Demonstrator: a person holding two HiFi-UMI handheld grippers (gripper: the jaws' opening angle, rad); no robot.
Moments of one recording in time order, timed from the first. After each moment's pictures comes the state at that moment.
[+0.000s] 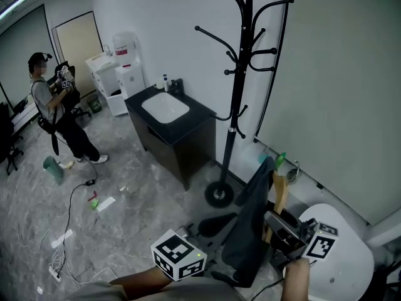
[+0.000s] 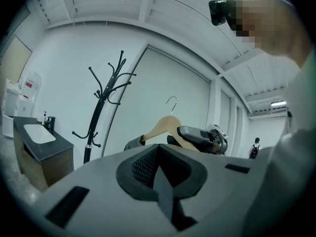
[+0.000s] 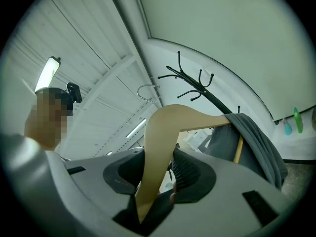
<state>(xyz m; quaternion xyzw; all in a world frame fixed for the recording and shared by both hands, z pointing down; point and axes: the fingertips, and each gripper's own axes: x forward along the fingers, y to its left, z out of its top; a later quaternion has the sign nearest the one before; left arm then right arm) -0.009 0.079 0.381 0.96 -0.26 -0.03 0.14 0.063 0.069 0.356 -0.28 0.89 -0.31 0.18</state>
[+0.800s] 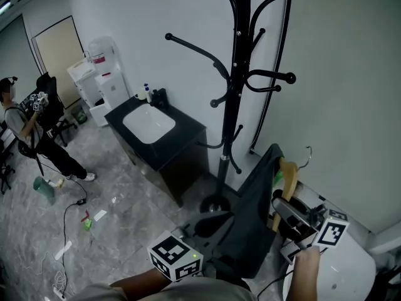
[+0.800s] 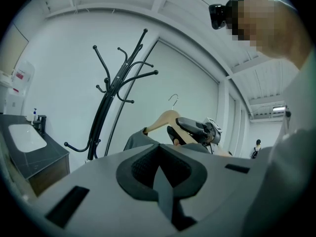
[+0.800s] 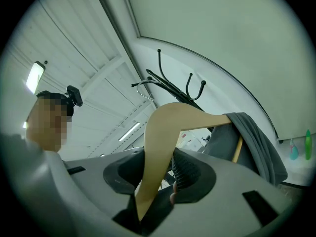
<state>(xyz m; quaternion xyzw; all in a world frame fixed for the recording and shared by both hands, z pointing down) 0.018 -0.147 0.394 0.96 -0.24 -0.03 0.16 0.112 -0.171 0.345 -0.29 0.89 -0.30 0.18</state>
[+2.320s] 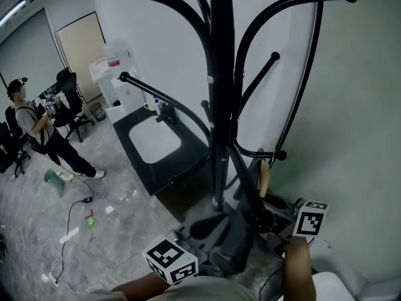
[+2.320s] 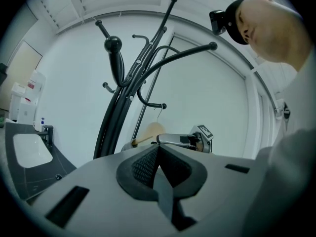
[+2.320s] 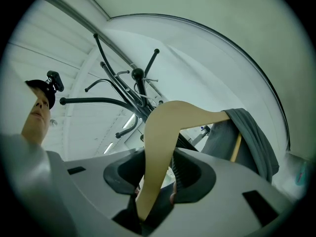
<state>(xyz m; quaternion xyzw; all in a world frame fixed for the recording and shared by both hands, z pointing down) 0.095 -0.361 0.370 0.92 -0.35 -0.04 0.15 0.152 -0.424 0.379 -0.20 0.90 -0.37 0.09</state>
